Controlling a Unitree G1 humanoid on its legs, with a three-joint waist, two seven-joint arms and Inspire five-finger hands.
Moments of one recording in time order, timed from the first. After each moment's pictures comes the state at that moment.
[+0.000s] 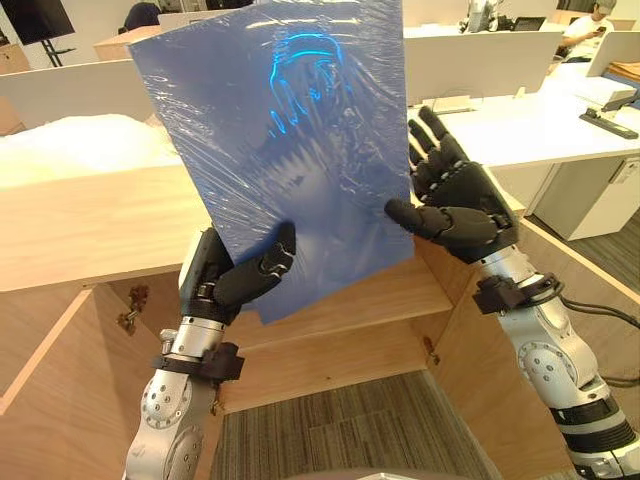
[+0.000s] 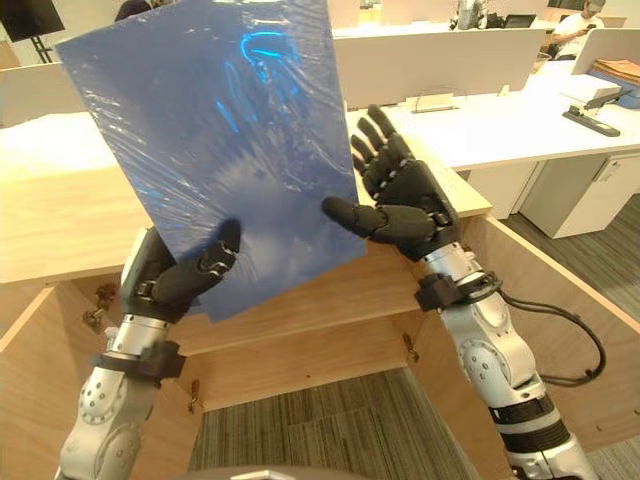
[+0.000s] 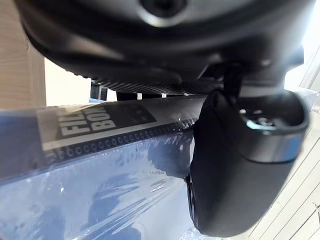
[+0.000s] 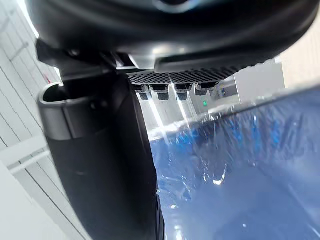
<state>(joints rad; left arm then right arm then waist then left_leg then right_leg) 0.25 0.32 -0.05 -0.48 -0.48 -0.16 -0.08 -0.20 -0.62 0.16 -0.27 0.95 -0.11 0.20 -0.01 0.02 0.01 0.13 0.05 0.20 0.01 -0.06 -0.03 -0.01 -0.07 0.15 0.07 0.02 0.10</state>
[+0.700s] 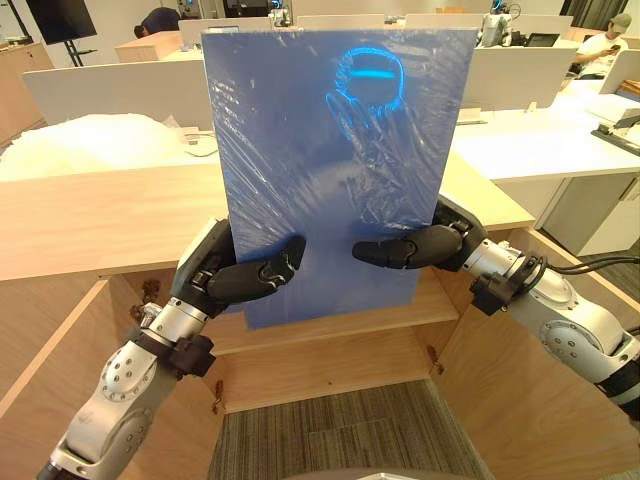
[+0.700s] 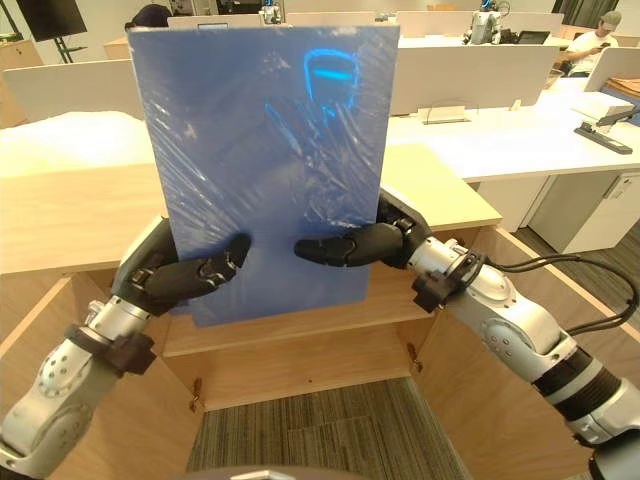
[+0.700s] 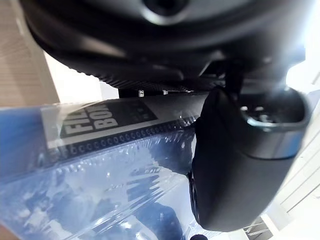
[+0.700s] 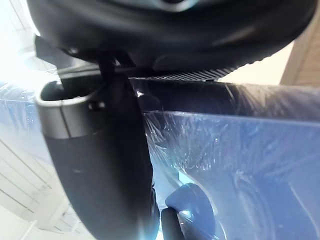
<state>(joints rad) 0.17 0.84 -0.17 -0.38 -0.80 -0.22 -0.15 -0.38 -1.04 0.51 -0.22 1.11 -0.09 0.24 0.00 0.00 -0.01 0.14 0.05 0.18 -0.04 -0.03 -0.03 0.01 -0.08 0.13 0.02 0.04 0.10</state>
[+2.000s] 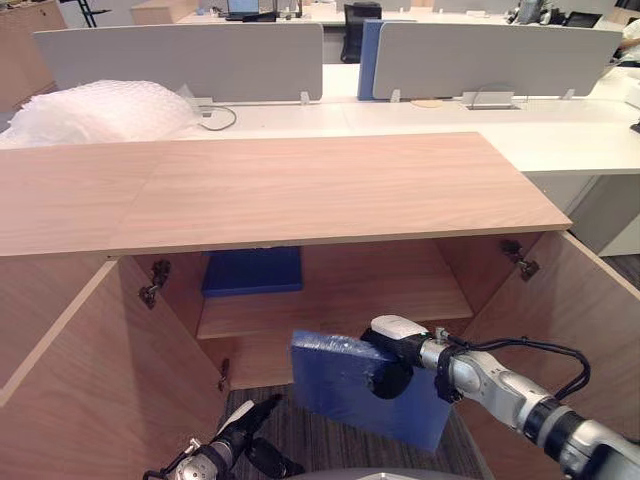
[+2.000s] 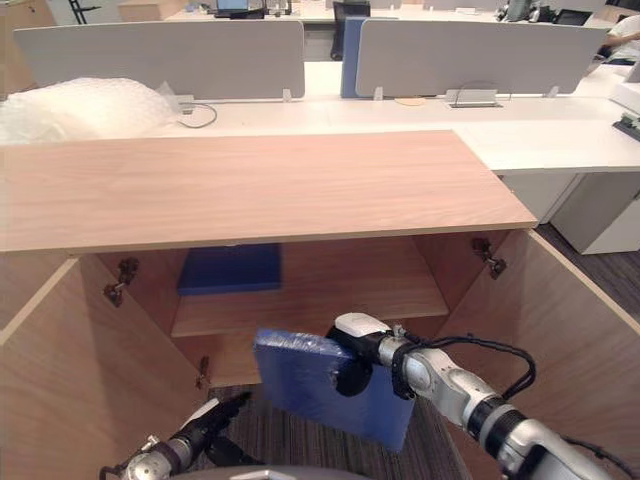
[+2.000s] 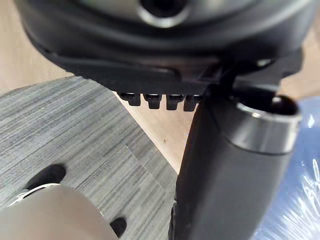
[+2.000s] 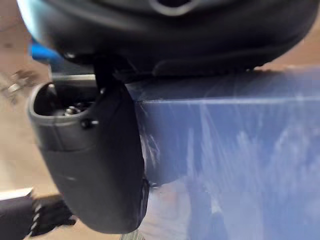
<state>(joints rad) 0.25 0.36 -0.25 0.58 0.12 -0.08 -0.19 -0.27 -0.56 0.64 0.49 -0.42 -0.13 0.17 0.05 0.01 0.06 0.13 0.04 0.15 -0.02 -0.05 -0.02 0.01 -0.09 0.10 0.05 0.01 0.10</state>
